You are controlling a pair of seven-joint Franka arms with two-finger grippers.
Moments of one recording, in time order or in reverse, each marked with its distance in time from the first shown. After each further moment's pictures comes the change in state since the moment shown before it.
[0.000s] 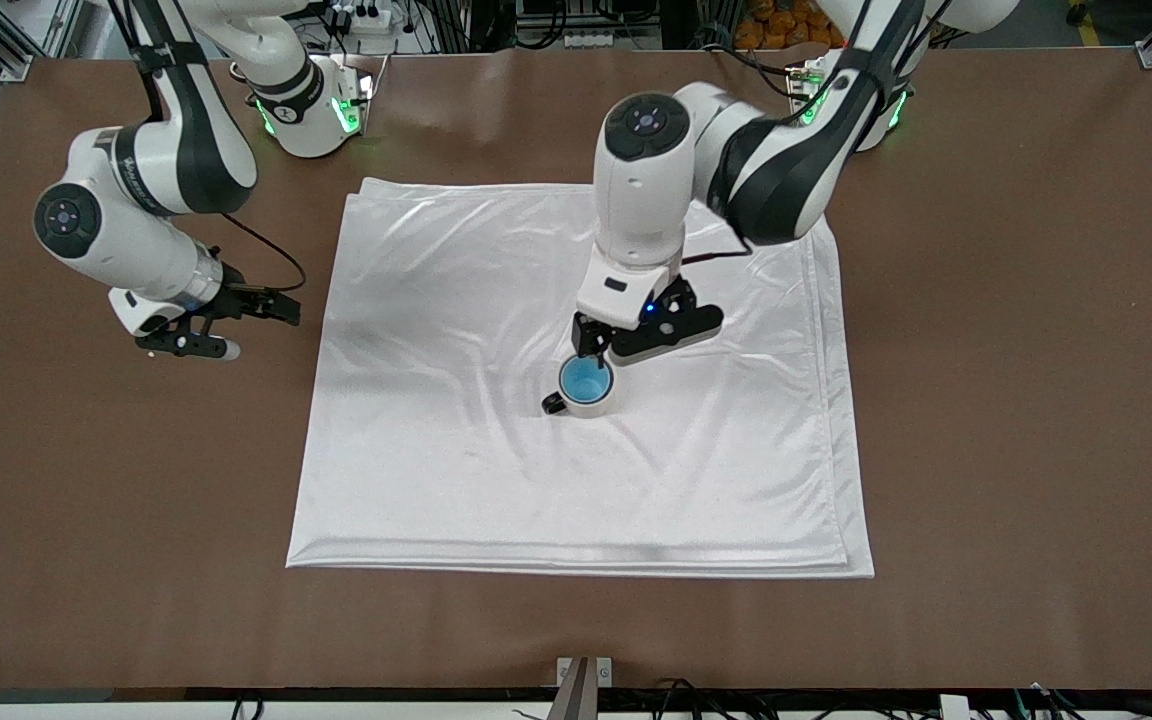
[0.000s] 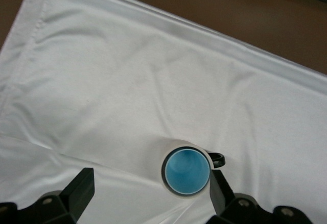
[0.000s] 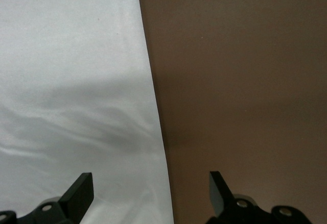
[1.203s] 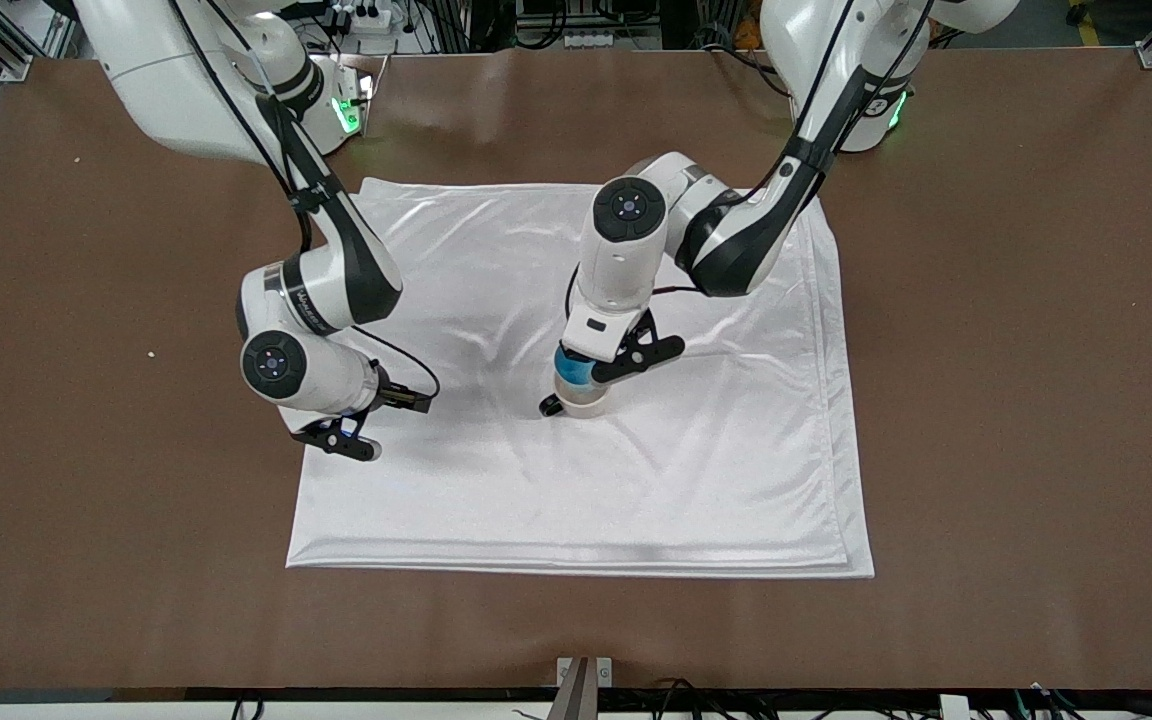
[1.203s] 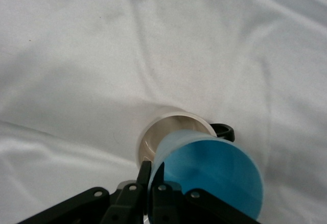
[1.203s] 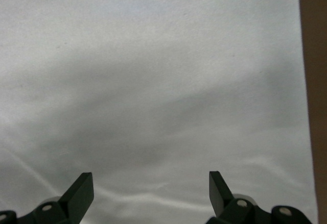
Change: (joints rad) left arm -0.017 0.156 -0.016 -0.069 -0.145 0.193 -0.031; right arm 0.250 0.537 0.004 0.521 0.011 -0.020 0.385
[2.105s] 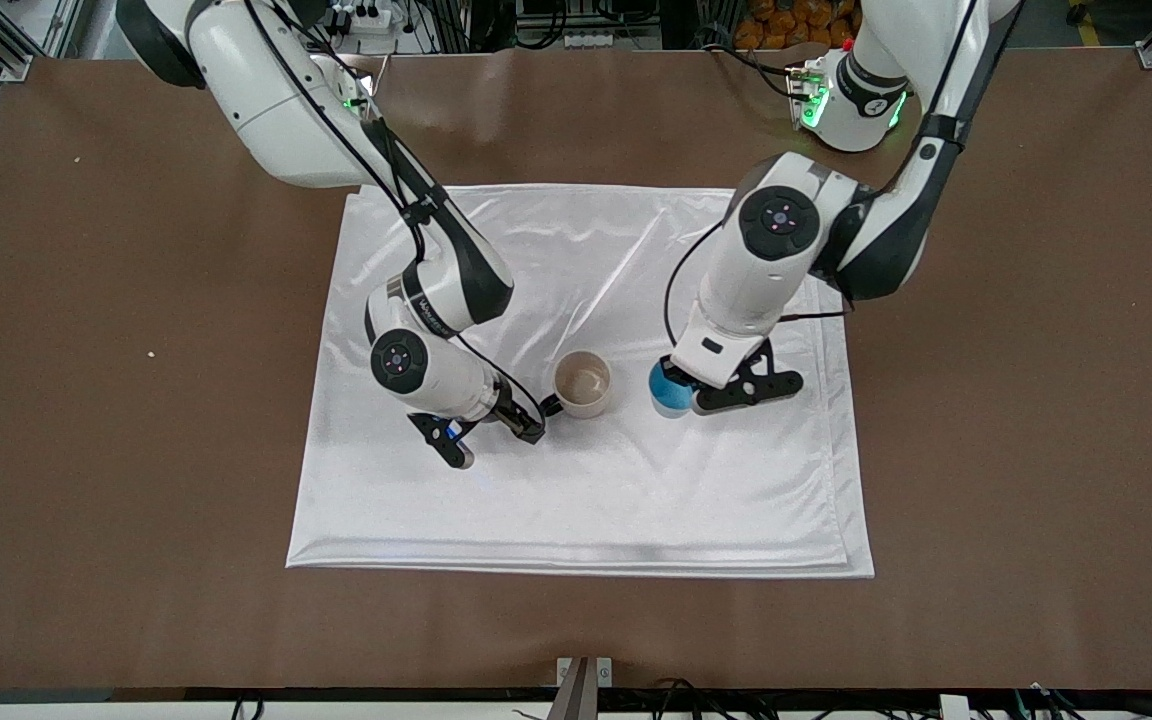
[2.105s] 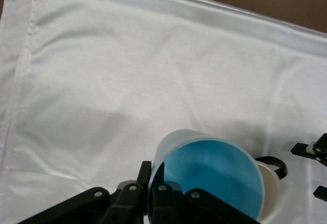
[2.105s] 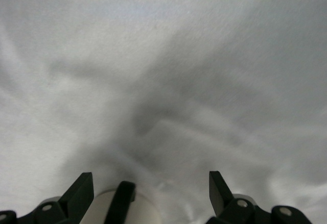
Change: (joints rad) left arm 0.182 -0.177 -0.004 -0.136 0.000 -0.025 0.341; right arm 0.193 0.234 0.013 0.276 0.201 0.125 0.528
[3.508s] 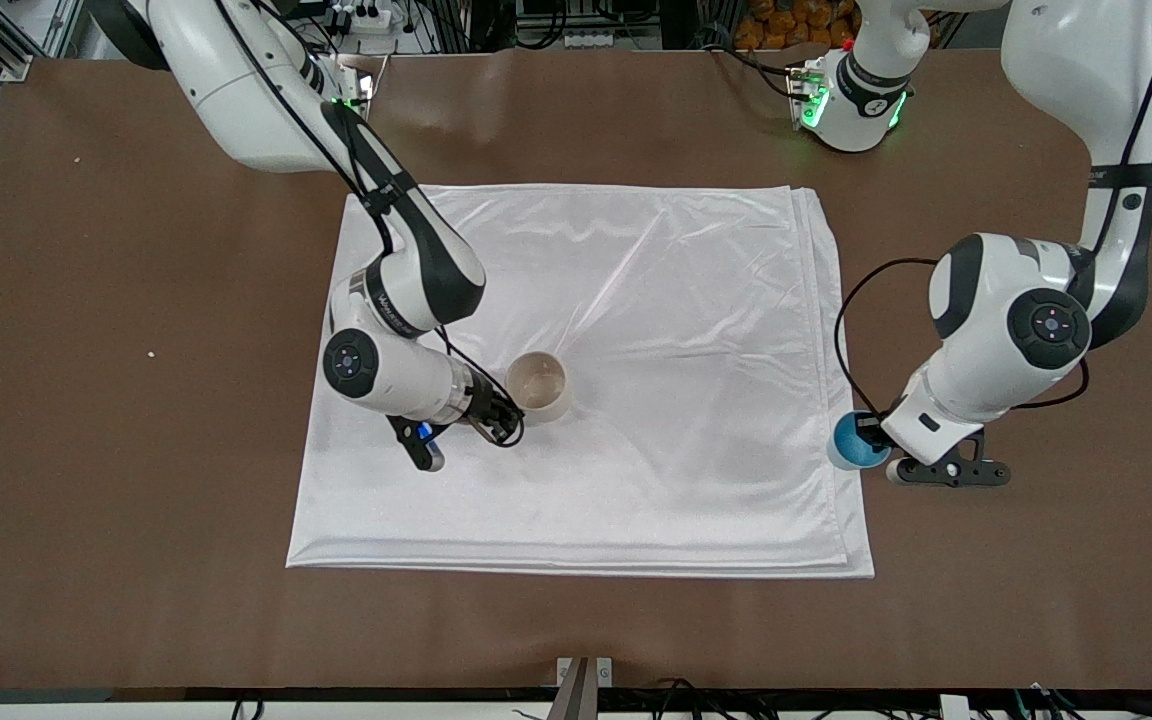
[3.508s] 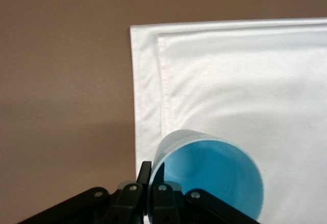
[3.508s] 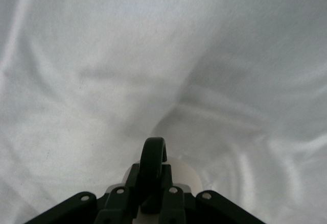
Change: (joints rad) left arm 0.378 0.011 0.004 -0.047 0.000 0.023 0.652; right arm -0.039 -0.065 0.024 -0.008 0.078 -0.008 0.114
